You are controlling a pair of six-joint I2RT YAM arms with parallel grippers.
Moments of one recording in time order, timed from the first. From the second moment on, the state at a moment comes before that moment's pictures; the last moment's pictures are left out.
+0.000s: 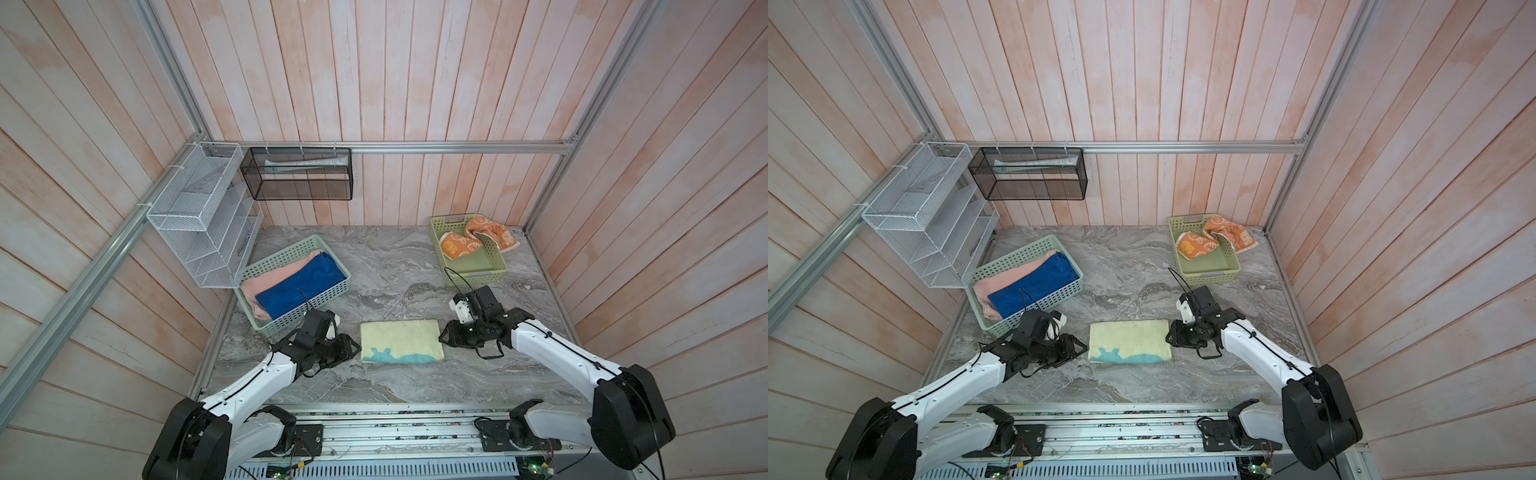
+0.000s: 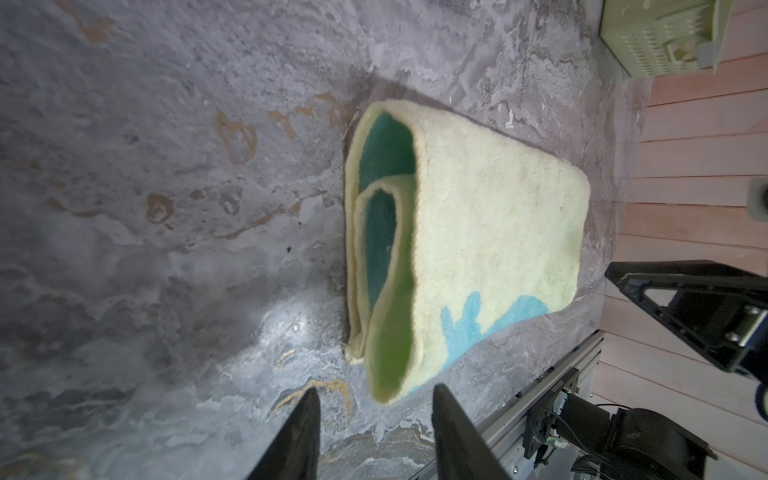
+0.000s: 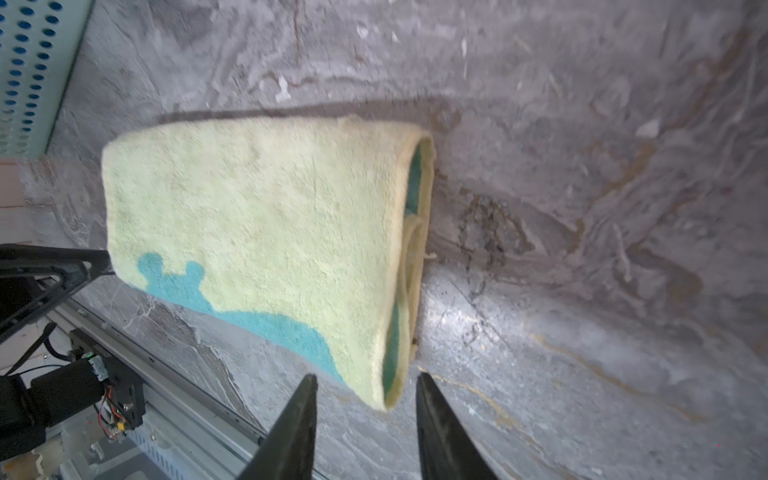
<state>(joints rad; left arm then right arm) -0.44 1.13 0.49 -0.31 0.43 -0.75 0.46 1.28 0.77 -0.61 -0.33 0.46</state>
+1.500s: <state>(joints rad) -0.44 1.57 0.59 -0.04 0.62 -0.82 0.62 1.47 0.80 -0.43 -0.27 0.41</state>
